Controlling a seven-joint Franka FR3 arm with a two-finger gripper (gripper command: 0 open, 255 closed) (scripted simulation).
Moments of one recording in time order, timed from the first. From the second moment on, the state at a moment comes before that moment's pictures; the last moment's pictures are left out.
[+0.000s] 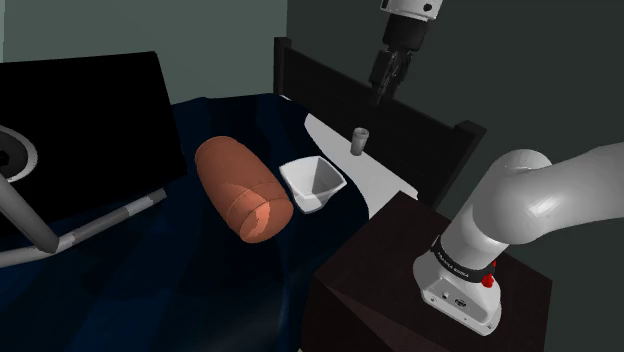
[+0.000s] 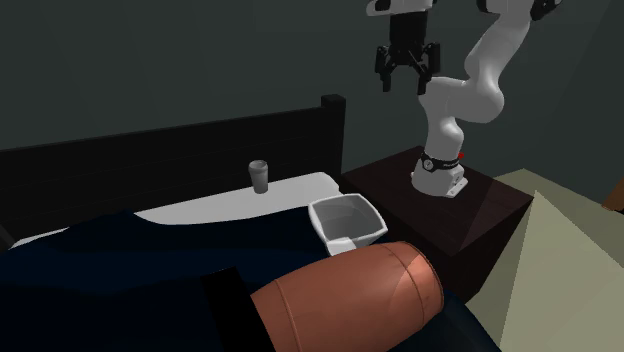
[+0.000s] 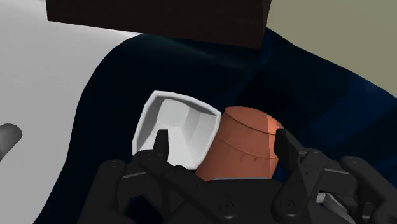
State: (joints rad) arm 0.02 -0.79 -0.02 -2.43 0.12 1.63 -0.12
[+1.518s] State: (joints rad) arm -0.09 -0.29 -0.34 -2.45 0.03 2.18 -0.53
